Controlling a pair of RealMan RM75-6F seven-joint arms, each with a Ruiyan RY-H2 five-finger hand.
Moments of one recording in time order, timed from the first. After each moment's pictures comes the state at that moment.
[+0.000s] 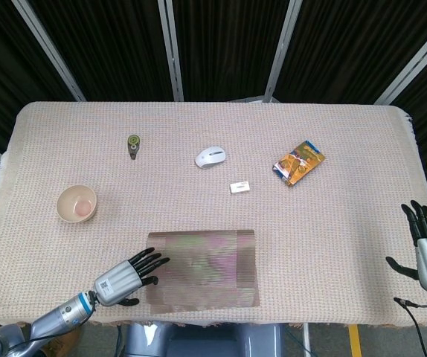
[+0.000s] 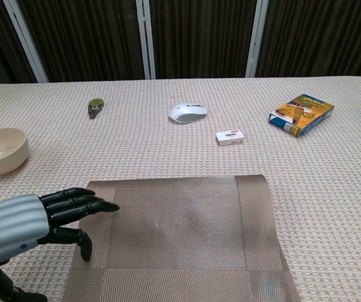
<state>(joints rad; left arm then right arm) -0.47 -1.63 0.24 -1.07 2.02 1.33 -0.11 0.08 -1.13 0.11 -1.53 -1.46 1.49 -0.01</state>
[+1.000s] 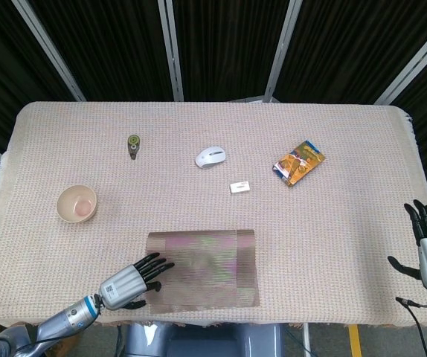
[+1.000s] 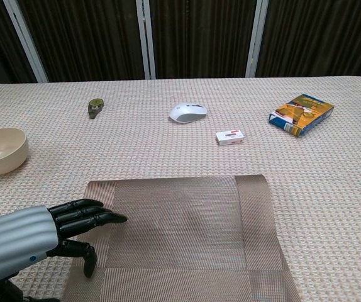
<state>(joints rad) -0.48 -1.67 0.28 -1.05 1.98 1.33 -0.12 0.08 -1.12 0.11 -1.54 -1.45 1.49 0.00</state>
